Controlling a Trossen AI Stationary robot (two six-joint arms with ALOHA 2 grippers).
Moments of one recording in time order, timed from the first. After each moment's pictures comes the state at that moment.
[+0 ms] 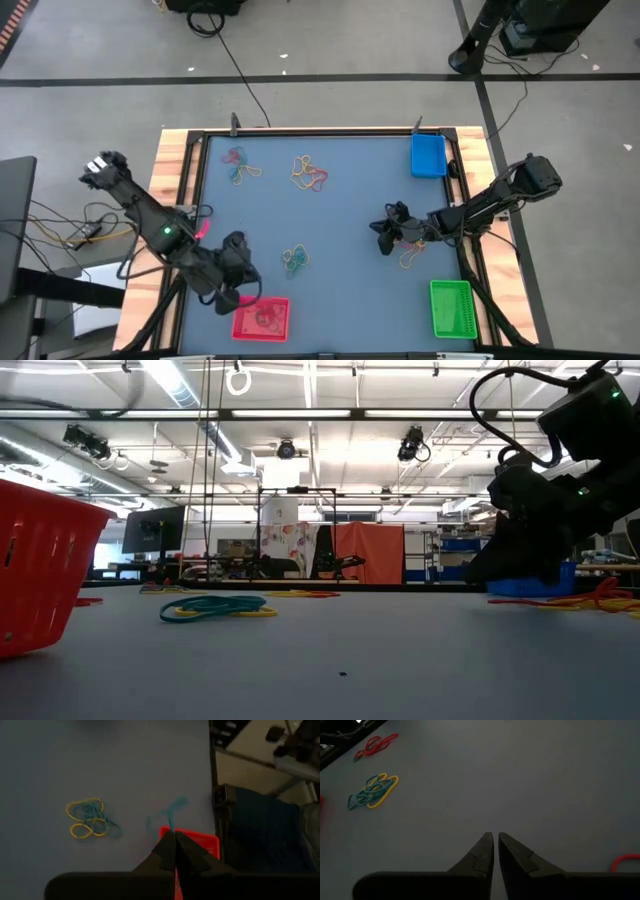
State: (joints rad) left arm -0.73 1.23 1.11 -0.69 -0.36 -0.78; right arm 0.26 1.41 0.19 0.57 0.49 0.84
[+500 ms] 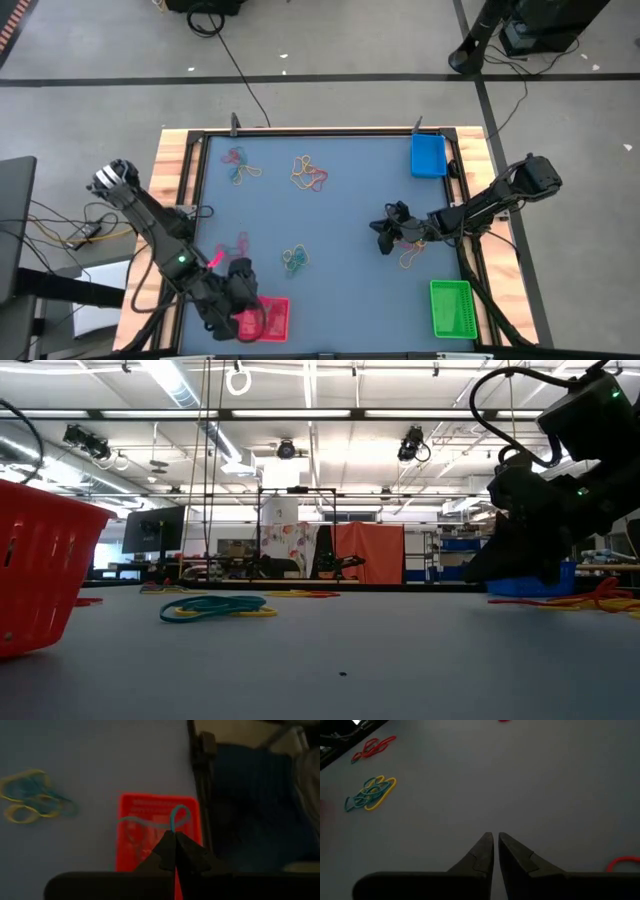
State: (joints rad) left arm -0.82 1.40 1.11 -0.60 -0.23 -0.76; right arm 0.26 1.41 0.19 0.57 0.51 0.84
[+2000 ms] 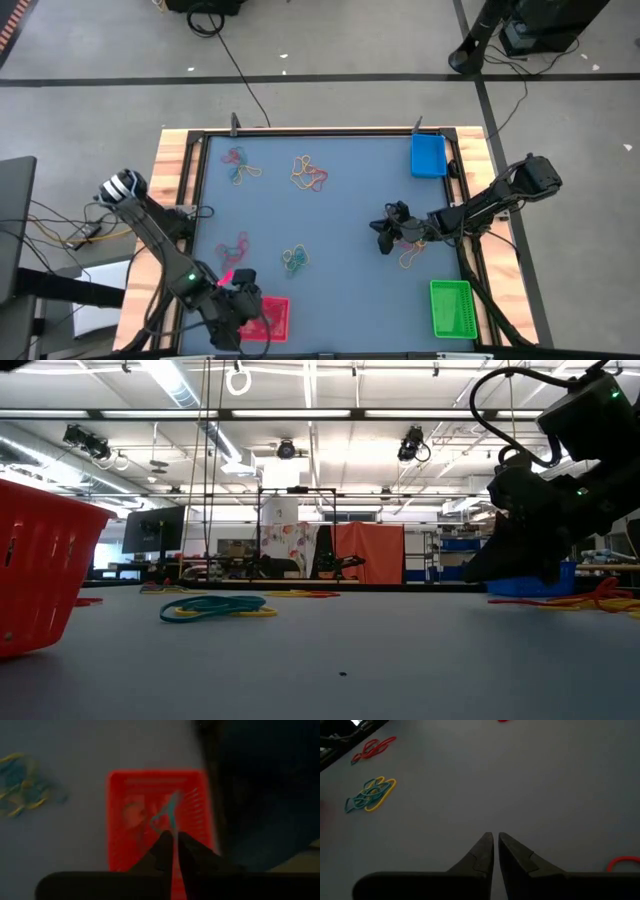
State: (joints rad) left arm -0.84 1.53 1.17 -0.69 -0.23 -0.73; right arm 0.26 1.41 0.19 0.57 0.51 0.84
